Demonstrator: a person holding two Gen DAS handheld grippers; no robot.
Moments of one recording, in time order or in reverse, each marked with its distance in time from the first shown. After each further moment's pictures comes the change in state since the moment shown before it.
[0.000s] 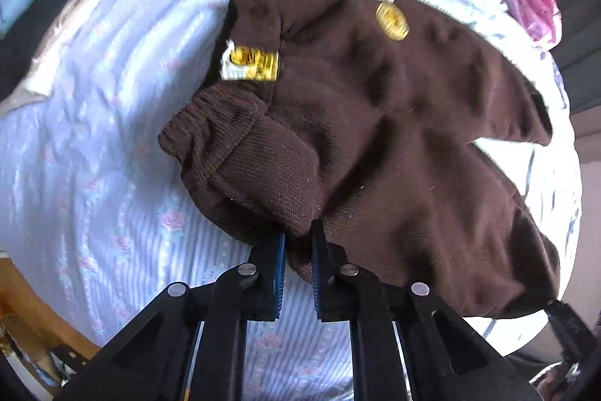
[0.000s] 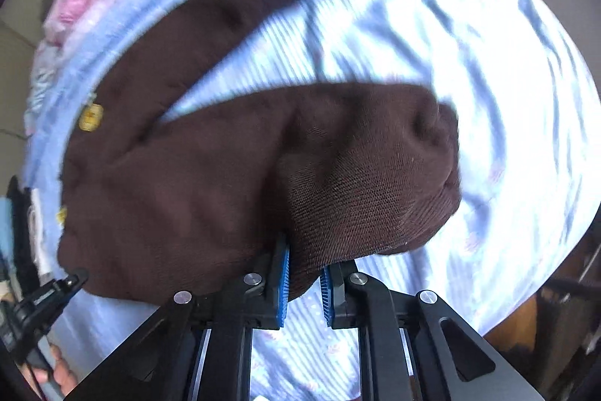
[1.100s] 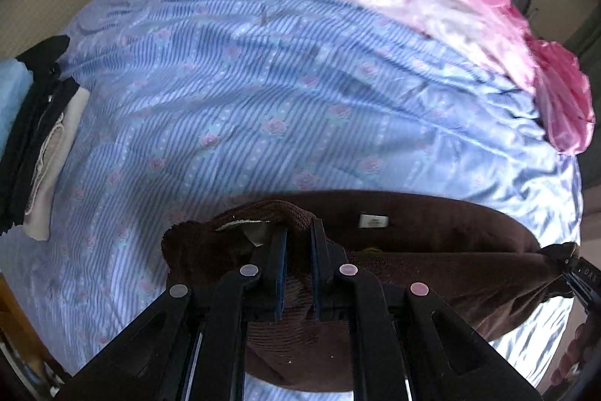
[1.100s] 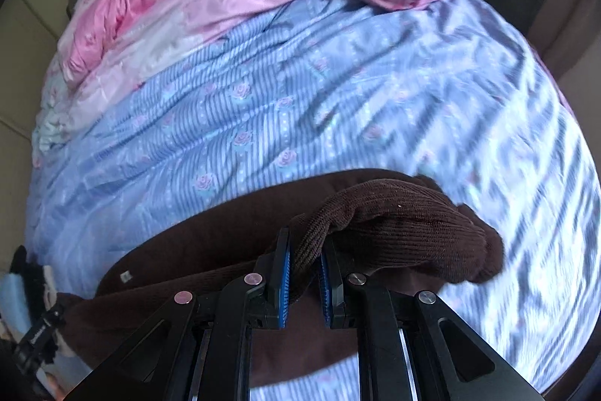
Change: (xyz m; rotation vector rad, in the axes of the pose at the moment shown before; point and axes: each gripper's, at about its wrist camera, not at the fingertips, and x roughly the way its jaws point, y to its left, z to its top) left arm 0.020 -0.032 0.211 -0.098 -0.126 0.091; right arm 0.053 0.111 0.267 -0.157 -0.083 0.012
